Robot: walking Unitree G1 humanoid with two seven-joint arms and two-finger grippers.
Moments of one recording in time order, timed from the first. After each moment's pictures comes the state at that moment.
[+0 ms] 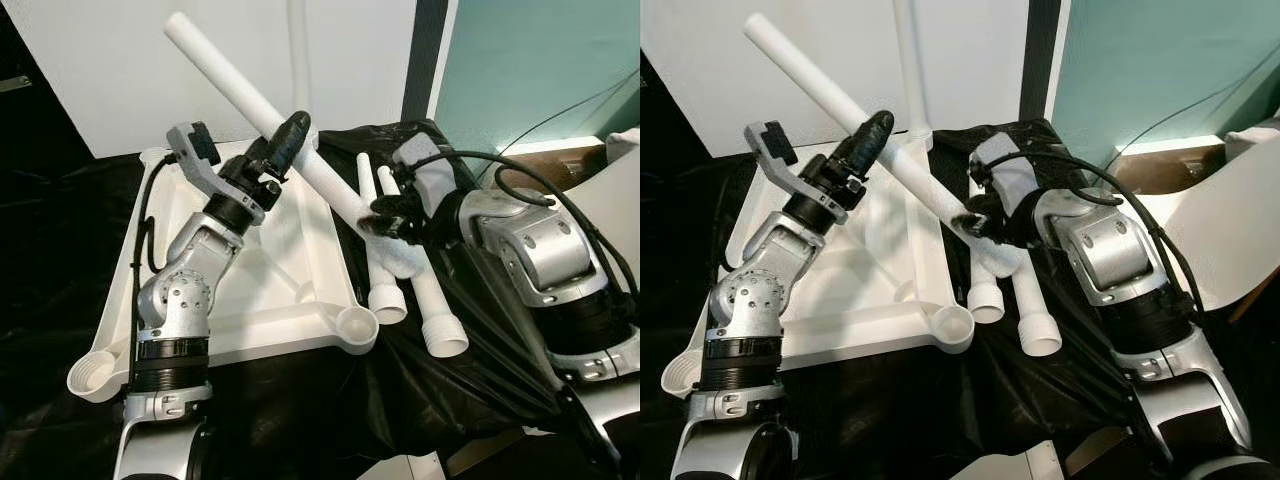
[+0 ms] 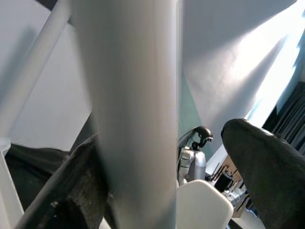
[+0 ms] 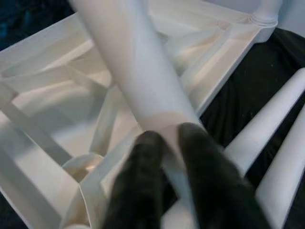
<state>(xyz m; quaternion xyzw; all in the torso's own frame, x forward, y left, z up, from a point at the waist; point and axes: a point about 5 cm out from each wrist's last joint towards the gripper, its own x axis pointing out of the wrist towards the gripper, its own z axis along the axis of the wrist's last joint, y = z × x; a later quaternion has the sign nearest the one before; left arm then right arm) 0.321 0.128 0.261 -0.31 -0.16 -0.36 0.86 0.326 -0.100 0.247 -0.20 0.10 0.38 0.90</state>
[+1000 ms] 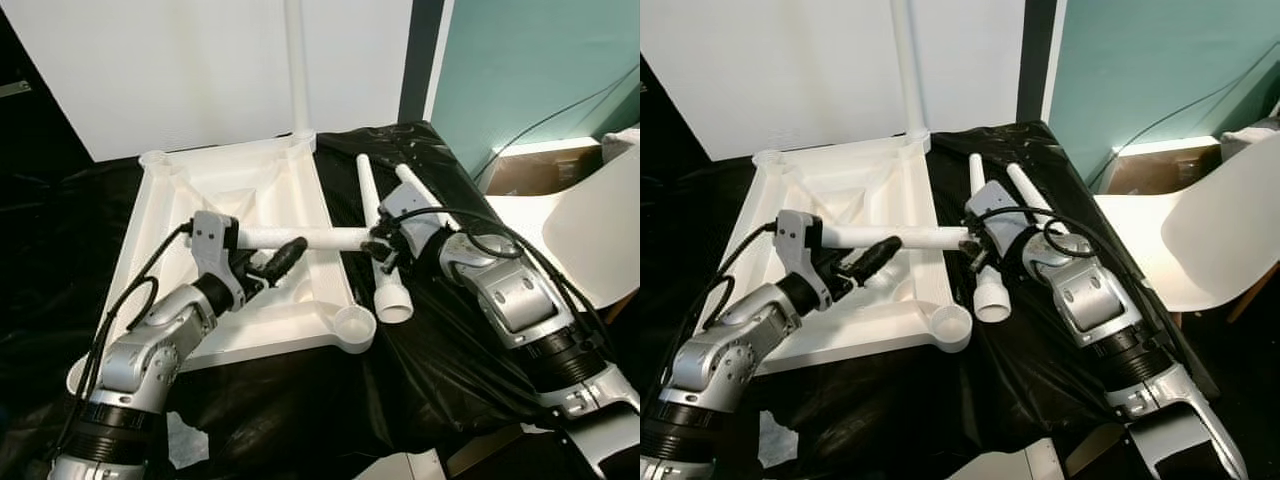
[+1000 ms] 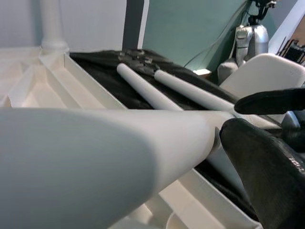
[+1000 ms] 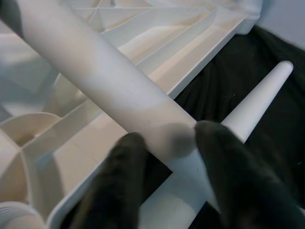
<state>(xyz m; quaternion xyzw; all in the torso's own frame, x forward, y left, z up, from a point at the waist) 0.293 0.142 0.178 -0.10 0.01 -0.35 0.93 0.327 -0.102 0.191 -0.29 0.06 0.35 0.89</state>
